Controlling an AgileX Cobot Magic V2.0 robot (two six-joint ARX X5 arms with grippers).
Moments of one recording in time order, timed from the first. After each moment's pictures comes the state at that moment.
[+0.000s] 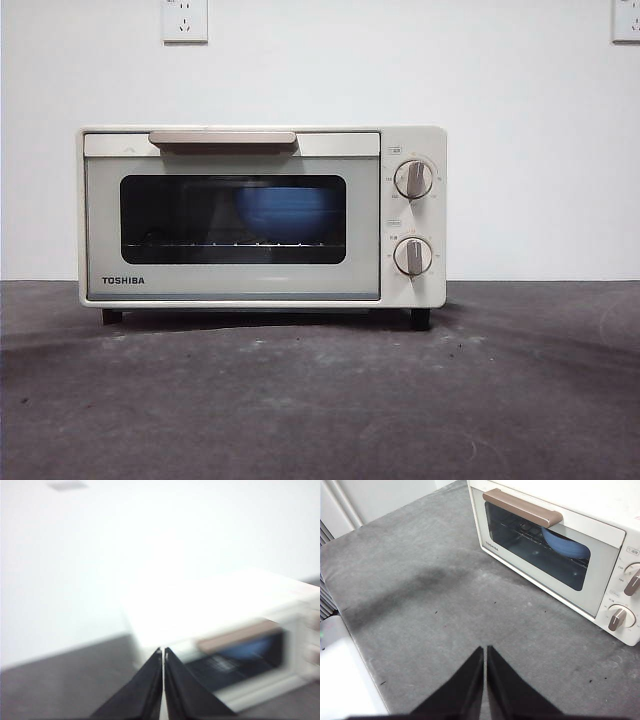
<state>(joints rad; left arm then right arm) -0.01 0.27 0.59 -0.25 0.26 0.15 0.71 0.75 0.84 -0.53 -0.23 0.09</state>
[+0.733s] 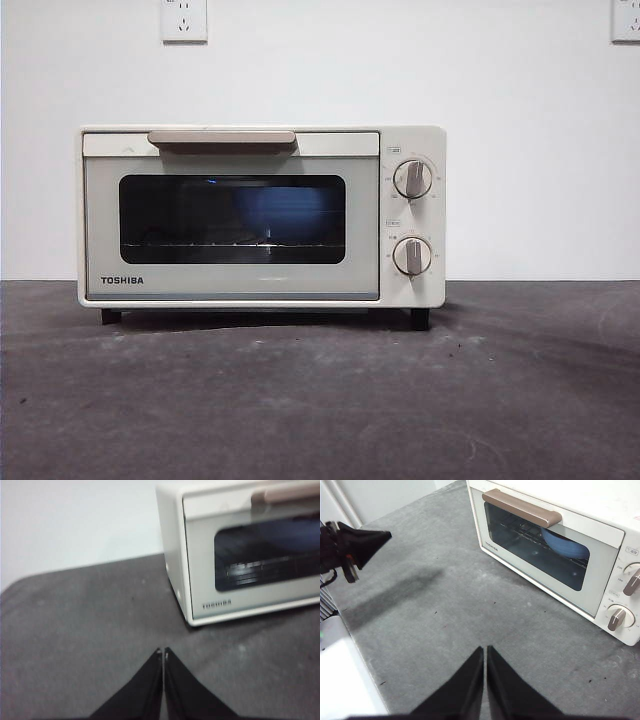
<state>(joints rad) 0.05 0.01 0.05 -0.14 0.15 0.17 0.71 0.75 0.84 -0.53 -0.23 0.09</state>
